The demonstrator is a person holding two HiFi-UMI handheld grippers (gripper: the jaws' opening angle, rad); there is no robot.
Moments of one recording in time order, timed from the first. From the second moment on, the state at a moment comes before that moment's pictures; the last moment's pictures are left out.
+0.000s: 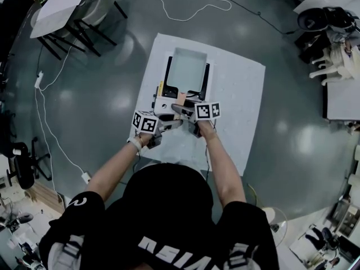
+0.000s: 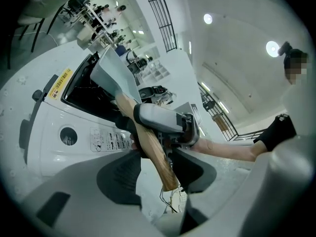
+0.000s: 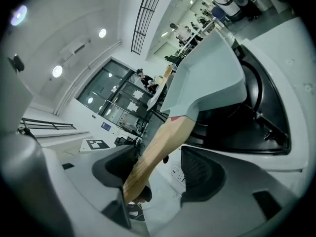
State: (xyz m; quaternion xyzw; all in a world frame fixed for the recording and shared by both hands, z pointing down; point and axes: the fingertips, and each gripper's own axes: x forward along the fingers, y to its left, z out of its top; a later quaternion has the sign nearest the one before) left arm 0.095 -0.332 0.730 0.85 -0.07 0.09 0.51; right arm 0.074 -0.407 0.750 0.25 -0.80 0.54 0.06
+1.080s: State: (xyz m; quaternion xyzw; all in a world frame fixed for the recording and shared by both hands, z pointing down) left arm 0.100 -0.315 0.722 0.84 -0.05 0.06 0.54; right arm 0.059 -0.392 0.738 0.19 -0.80 0.58 -0.03
